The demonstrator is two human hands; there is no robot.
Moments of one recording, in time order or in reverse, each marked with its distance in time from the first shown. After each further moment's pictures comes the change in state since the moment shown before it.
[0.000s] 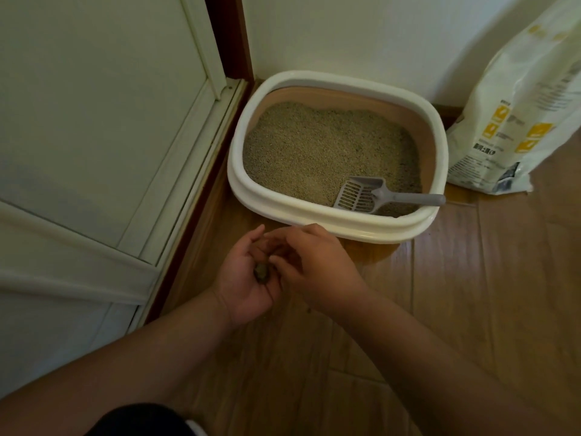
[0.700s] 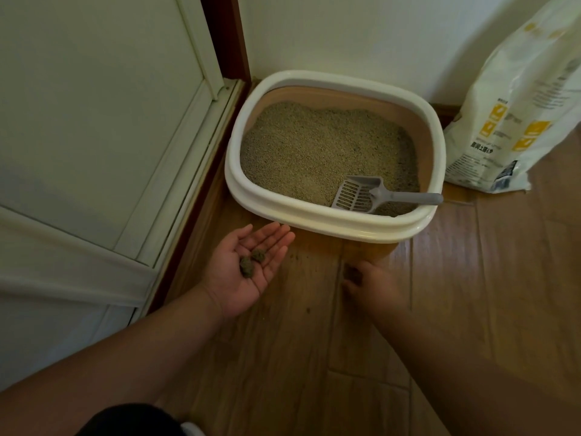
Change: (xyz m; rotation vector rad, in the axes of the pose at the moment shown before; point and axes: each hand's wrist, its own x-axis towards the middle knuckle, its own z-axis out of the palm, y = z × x) left_hand 0.002 0.010 -0.003 -0.073 0.052 0.127; right_hand -0.053 0.131 0.020 -0.078 -0.114 0.662
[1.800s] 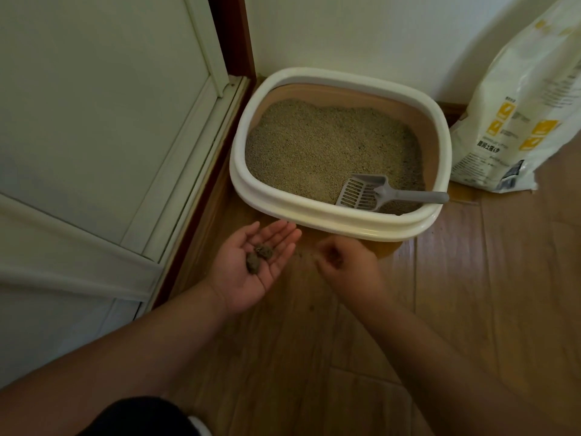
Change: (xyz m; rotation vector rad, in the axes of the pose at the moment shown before) left_hand -0.001 -0.001 0.003 0.004 0.010 -0.029; right_hand -0.025 -0.076 -0.016 0.219 0.118 -0.238
